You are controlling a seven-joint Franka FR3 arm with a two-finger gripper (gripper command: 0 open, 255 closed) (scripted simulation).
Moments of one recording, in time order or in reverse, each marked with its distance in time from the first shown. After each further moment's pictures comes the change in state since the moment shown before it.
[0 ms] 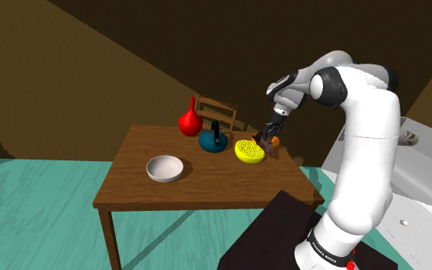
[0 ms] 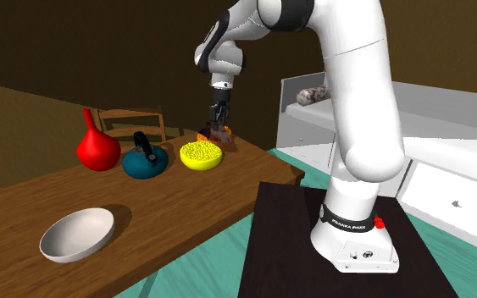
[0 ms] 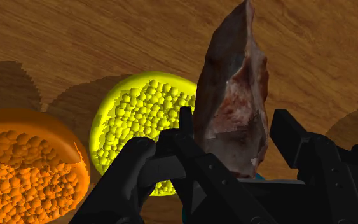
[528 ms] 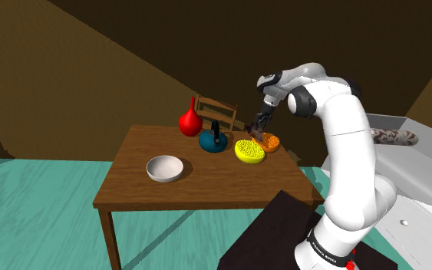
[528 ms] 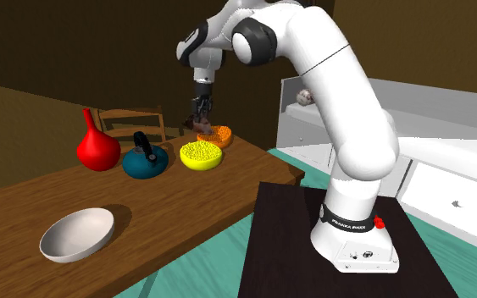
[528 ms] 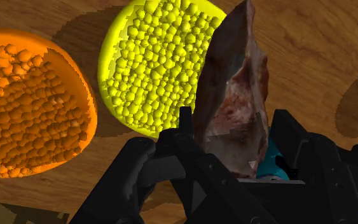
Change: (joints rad) arm -0.131 0.303 0.076 0.491 0.093 -0.204 0.062
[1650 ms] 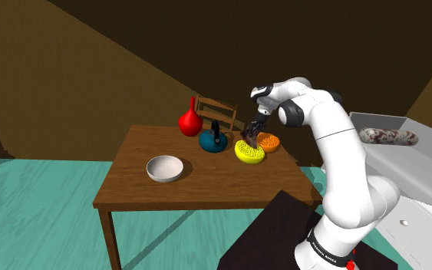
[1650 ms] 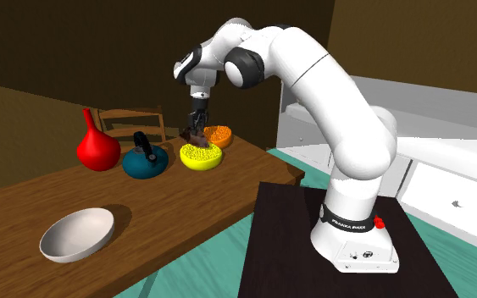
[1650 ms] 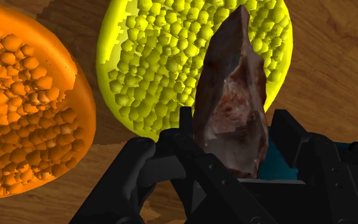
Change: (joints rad) arm -0.070 0.202 0.056 0.164 0.062 0.037 -0.004
